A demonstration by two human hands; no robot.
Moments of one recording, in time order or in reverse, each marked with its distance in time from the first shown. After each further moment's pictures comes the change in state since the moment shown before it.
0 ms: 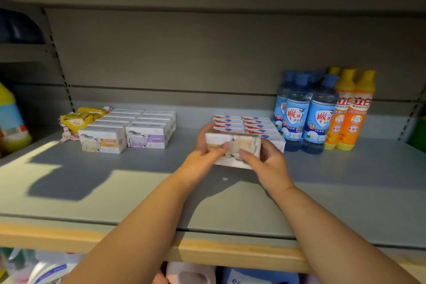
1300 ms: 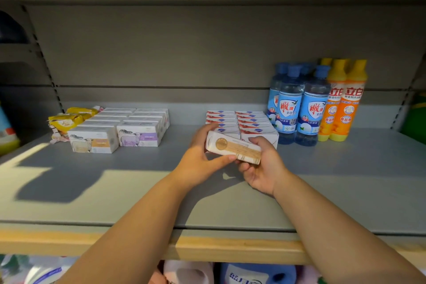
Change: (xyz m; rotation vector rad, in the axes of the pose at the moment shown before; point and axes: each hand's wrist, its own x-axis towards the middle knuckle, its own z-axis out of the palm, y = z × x) left_hand -0.005 0.001 0.009 0.266 0.008 0.146; right_hand 0.003 -0.016 -0.005 0.678 -0.101 0.863
